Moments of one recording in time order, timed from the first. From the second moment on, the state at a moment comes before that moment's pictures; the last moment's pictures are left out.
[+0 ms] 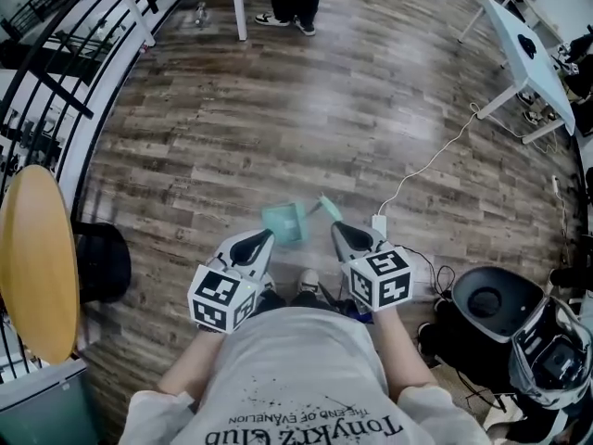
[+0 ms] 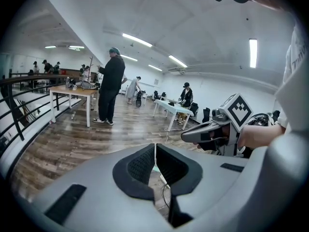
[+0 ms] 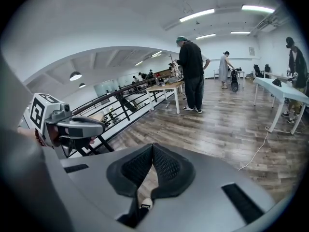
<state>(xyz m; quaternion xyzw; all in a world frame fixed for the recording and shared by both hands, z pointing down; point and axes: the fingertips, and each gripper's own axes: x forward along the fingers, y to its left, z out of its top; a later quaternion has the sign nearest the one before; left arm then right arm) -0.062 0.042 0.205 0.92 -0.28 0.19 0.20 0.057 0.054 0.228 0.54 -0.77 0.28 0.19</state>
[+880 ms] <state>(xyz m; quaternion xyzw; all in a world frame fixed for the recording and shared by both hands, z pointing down) -0.055 0.049 0.204 0.92 -0.25 0.20 0.21 0.053 0.056 0.227 0.53 -0.78 0.28 0.18</state>
